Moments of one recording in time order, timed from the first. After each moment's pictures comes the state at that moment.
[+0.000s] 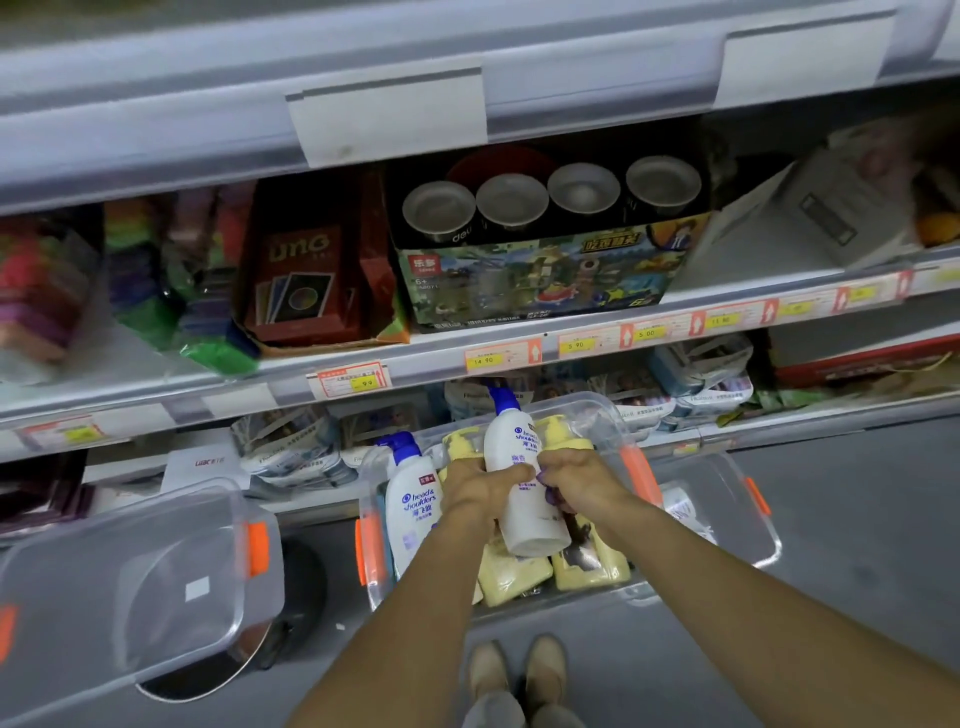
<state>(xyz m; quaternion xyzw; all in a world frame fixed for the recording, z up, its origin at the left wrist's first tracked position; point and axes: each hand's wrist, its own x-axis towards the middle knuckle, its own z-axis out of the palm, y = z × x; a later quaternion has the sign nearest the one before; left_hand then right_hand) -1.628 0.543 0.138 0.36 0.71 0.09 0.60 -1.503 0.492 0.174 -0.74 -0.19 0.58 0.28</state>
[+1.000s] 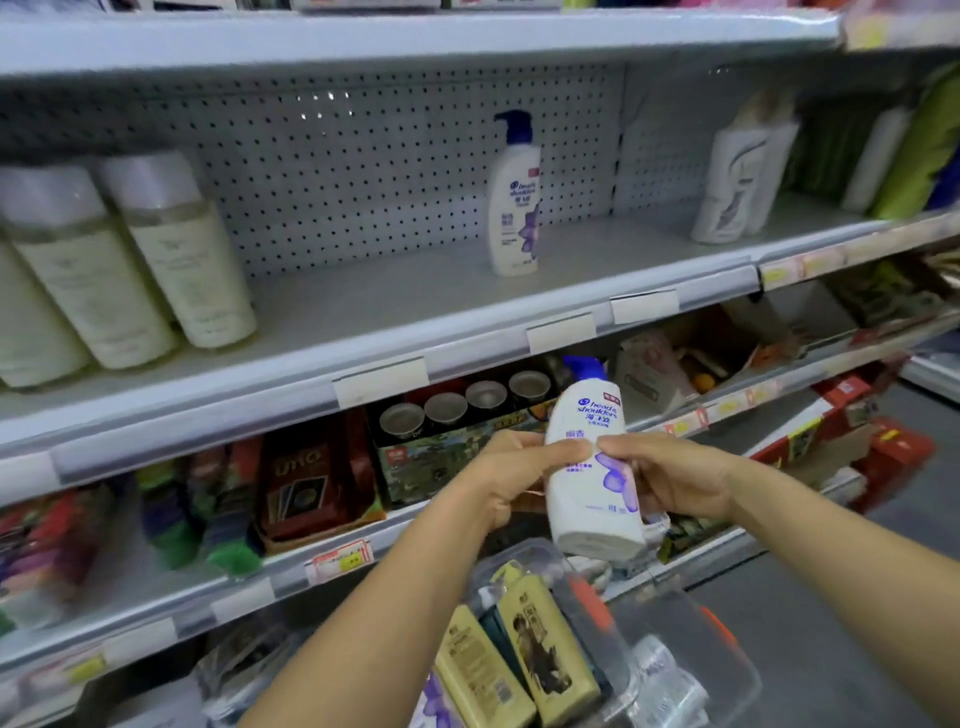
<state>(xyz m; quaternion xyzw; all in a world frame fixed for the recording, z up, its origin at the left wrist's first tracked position) -1.575 0.529 0.413 0.60 0.36 0.11 0.71 -1.408 0.414 0.417 -0.63 -0.31 0.56 0.44</state>
